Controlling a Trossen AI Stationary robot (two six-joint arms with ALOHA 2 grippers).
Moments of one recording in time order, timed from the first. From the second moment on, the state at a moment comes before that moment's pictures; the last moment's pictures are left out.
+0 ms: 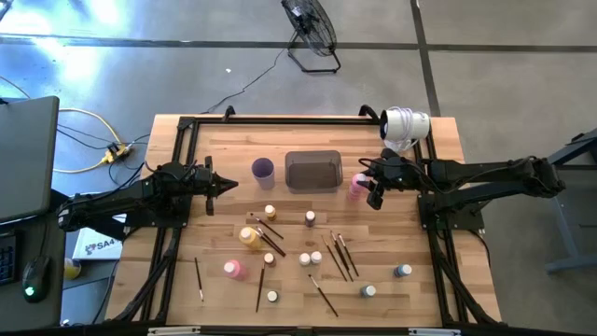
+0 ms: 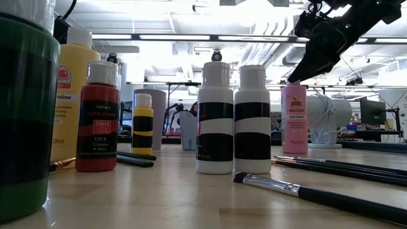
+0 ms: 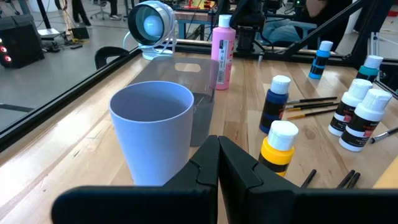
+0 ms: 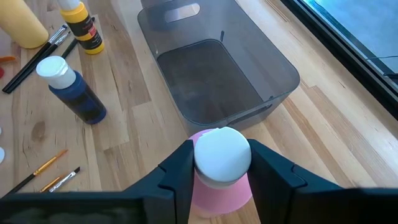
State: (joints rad) left arm 0.28 0.10 0.08 -0.12 0.11 -0.01; right arm -0.09 0.92 0.60 -0.39 0.23 0.21
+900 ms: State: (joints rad) left arm 0.28 0.10 0.08 -0.12 0.11 -0.01; right arm -0.09 0.92 0.60 -0.34 0.23 0.26
